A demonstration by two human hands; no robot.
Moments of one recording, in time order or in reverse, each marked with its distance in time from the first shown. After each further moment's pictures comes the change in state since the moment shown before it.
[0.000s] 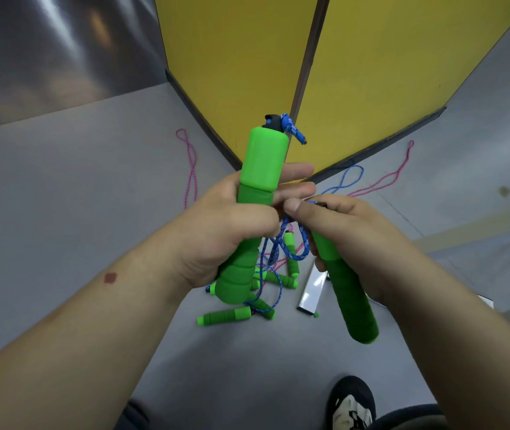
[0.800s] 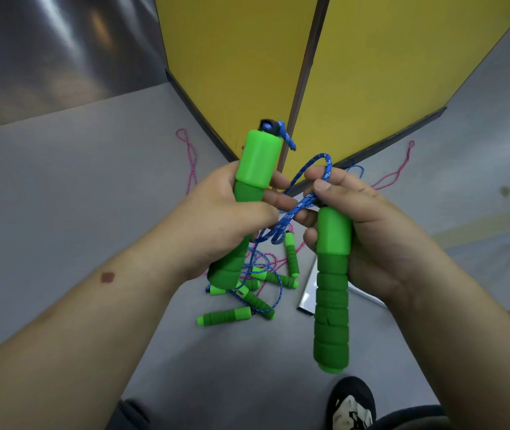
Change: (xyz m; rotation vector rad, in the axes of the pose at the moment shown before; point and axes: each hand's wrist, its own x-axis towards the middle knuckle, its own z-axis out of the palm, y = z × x) left_hand 0.005 0.003 -0.008 0.290 0.176 -0.005; right_hand 0.001 -0.004 -0.004 0.627 -0.063 -0.011
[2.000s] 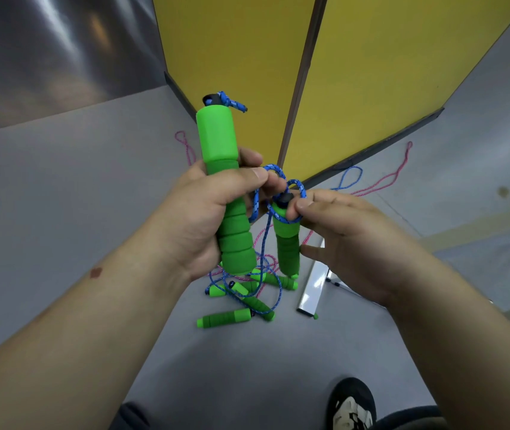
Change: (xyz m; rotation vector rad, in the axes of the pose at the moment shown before) left_hand -0.001 0.011 0.006 -0.572 0.106 0.024; right_hand -0.001 0.003 -0.004 -0.391 -0.084 0.036
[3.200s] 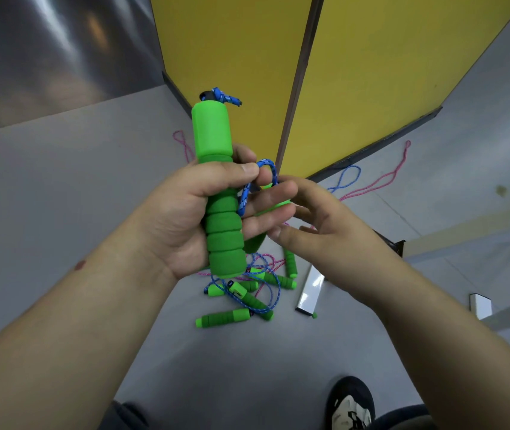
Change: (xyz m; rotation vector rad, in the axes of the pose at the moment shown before) left_hand -0.003 0.007 -0.007 -0.242 -0.213 -0.120; right_hand 0.011 0.023 -0.003 -0.481 0.027 -0.219
